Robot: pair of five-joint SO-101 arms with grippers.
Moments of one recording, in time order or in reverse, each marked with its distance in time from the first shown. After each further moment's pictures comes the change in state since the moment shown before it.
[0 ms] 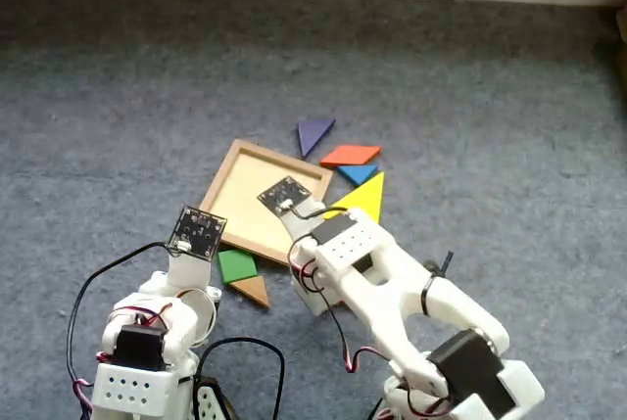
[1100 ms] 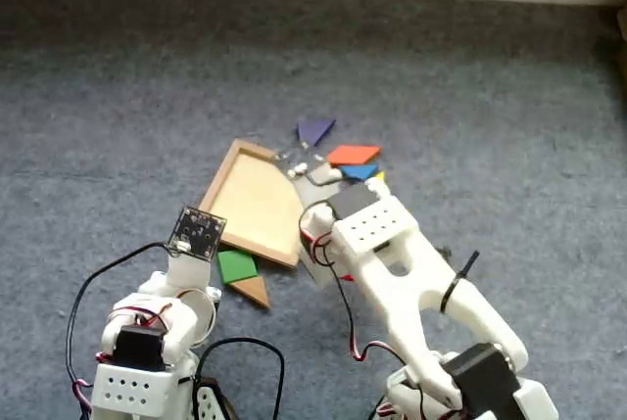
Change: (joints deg) left arm 0.0 0.0 0.0 0.0 0.0; right arm 5.0 -4.6 -10.3 11.3 0.0
